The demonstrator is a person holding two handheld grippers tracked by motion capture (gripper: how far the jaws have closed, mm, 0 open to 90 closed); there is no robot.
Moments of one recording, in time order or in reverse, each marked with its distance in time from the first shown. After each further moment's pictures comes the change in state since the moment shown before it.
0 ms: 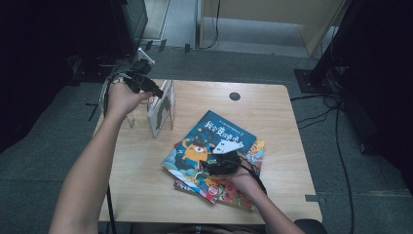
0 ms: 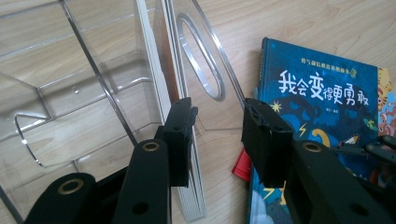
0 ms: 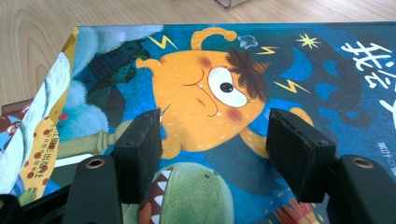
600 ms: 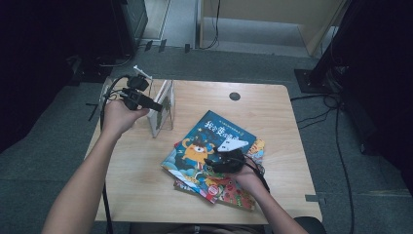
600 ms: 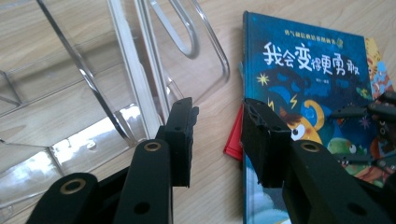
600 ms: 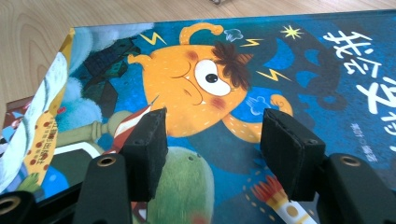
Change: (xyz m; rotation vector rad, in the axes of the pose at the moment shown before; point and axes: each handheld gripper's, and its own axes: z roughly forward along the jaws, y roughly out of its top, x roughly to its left) left arm -0.012 -0.049 0.006 -0.046 -0.039 0.074; right arm -0.010 -0.002 -0.011 0.010 0.010 0.042
